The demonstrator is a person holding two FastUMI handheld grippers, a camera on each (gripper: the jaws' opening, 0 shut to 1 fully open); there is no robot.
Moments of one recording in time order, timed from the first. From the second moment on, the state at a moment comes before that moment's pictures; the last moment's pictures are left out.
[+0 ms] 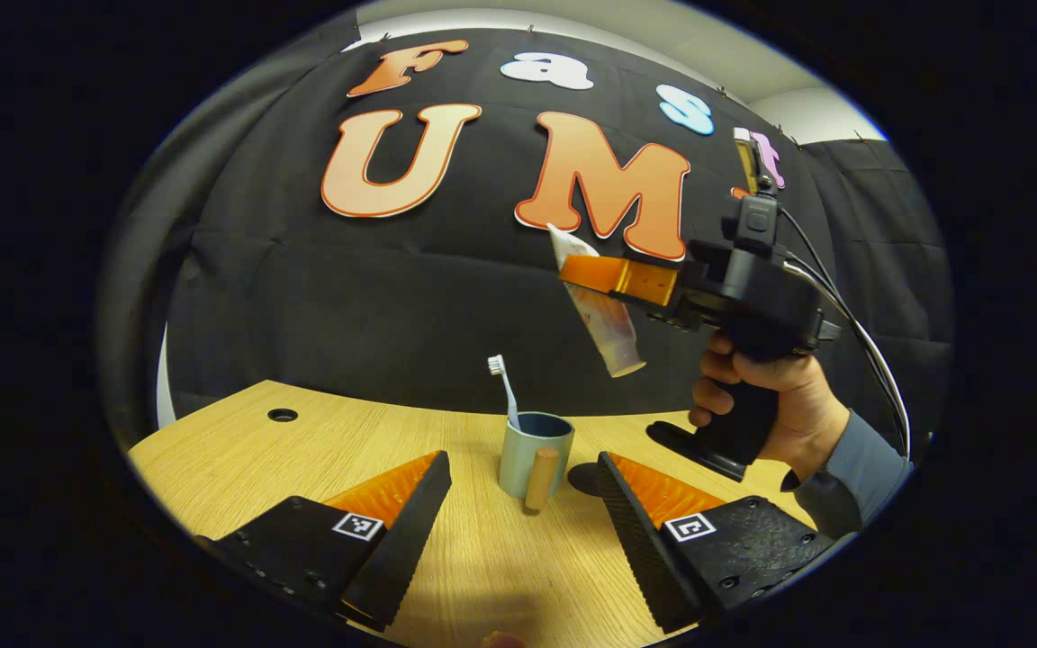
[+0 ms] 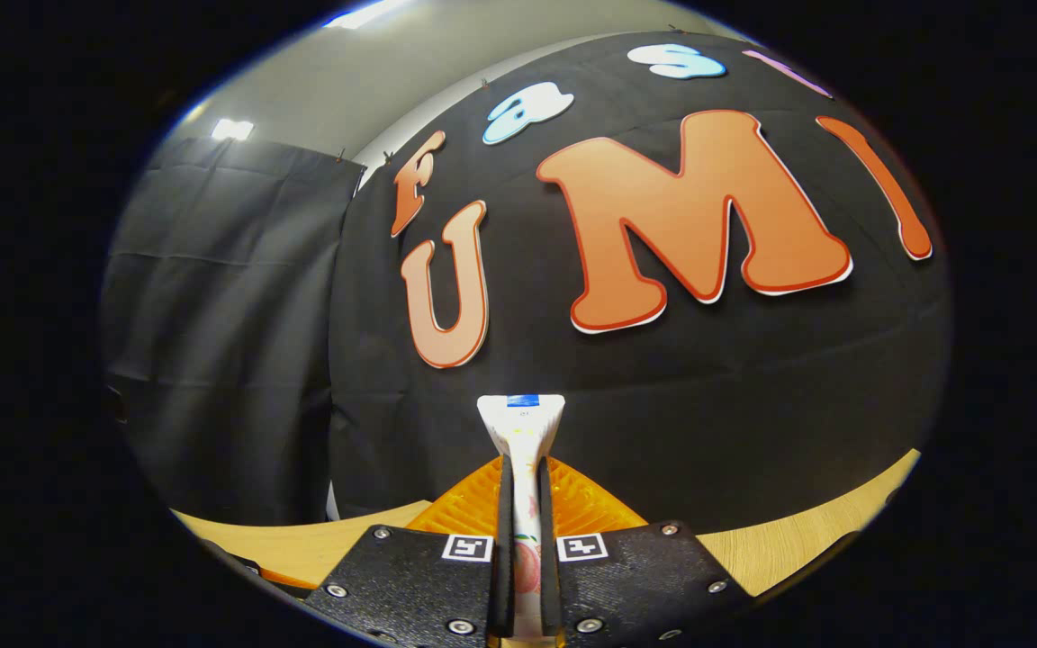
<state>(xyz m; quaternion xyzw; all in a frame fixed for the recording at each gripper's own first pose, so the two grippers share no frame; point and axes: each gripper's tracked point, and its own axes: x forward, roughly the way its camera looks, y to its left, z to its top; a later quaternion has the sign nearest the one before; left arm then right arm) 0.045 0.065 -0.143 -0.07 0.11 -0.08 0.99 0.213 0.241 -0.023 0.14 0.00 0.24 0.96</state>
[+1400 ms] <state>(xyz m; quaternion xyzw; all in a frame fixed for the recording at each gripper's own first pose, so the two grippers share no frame) 0.029 0.076 -0.196 -0.09 0.22 -0.01 0.97 0.198 0.199 -0.136 0.10 0.16 0.22 0.96</state>
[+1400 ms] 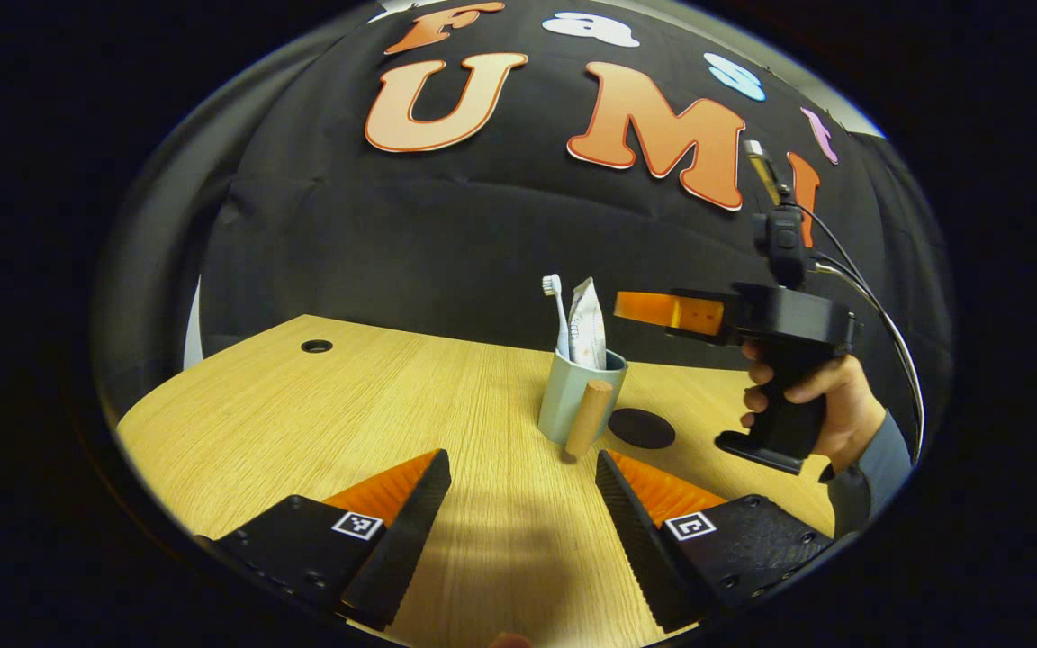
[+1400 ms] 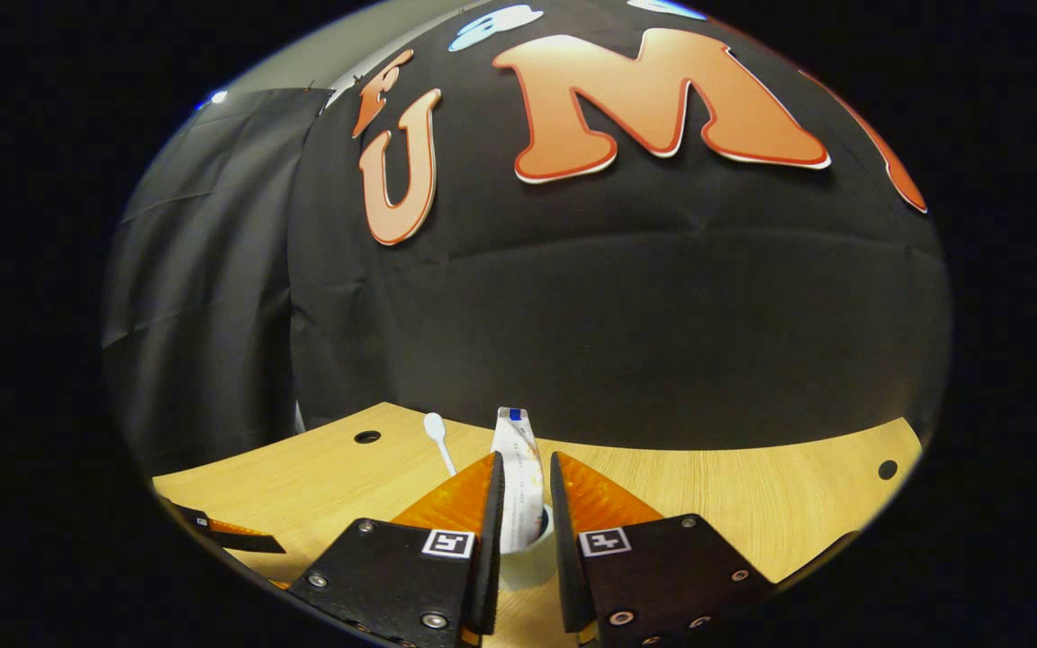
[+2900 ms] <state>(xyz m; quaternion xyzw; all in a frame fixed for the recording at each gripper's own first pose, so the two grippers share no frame) 0.164 -0.010 -0.192 -0.01 0.46 -0.07 0.89 0.019 -0.062 -0.003 0.07 0.04 0.10 0.99</state>
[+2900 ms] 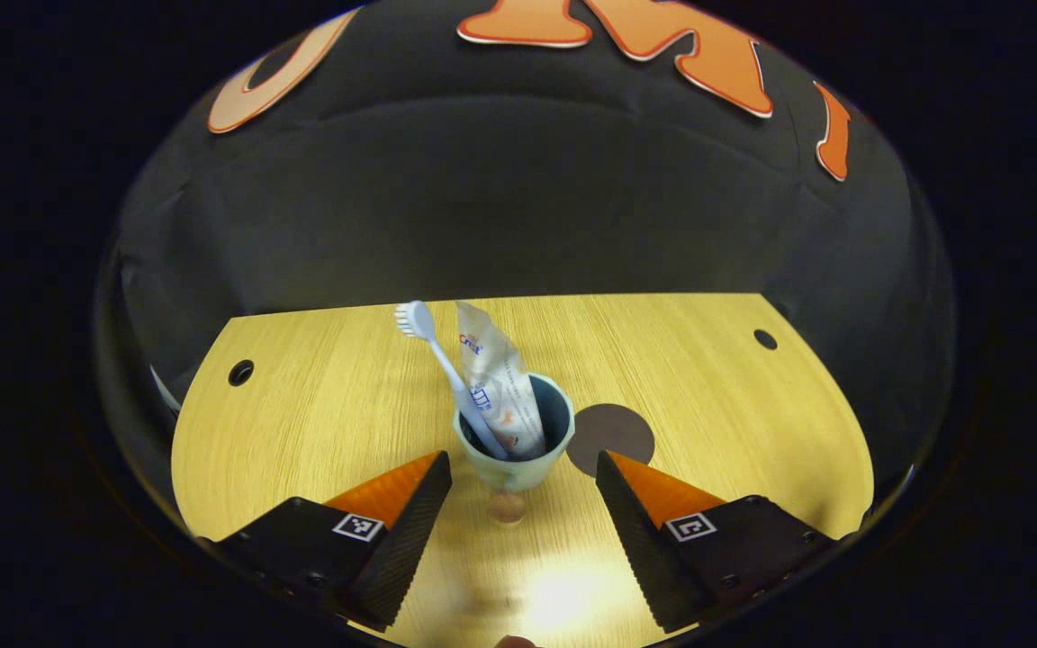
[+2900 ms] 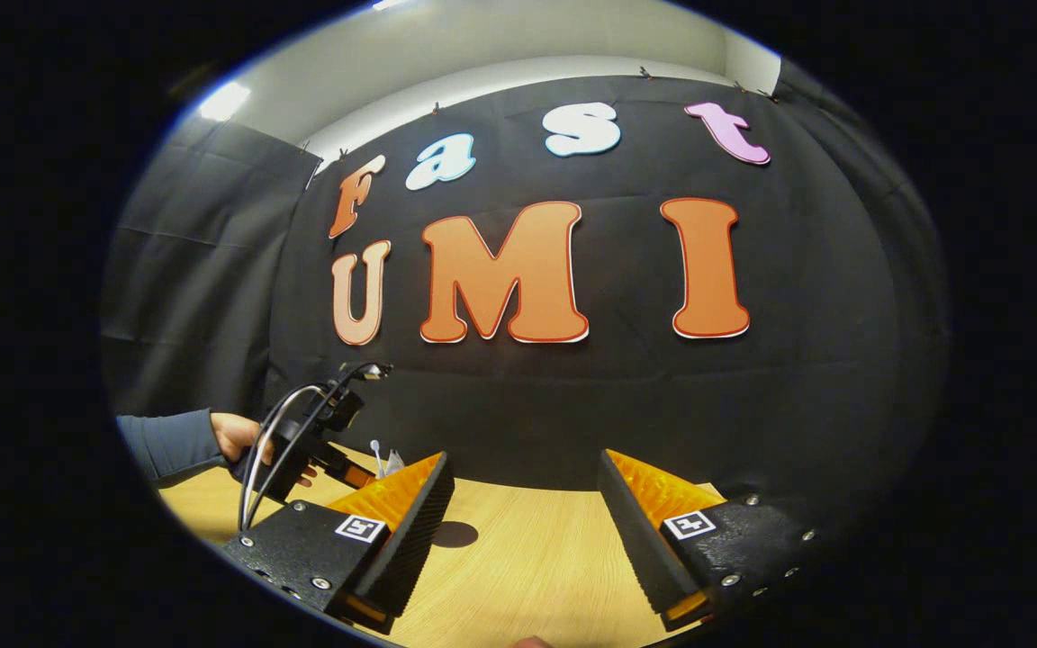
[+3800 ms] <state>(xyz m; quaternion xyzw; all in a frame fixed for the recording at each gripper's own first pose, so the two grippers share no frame) 0.165 -0.012 -0.233 0.05 0.54 -0.06 0.84 -0.003 -0.054 -0.007 0.06 0.03 0.11 0.99</state>
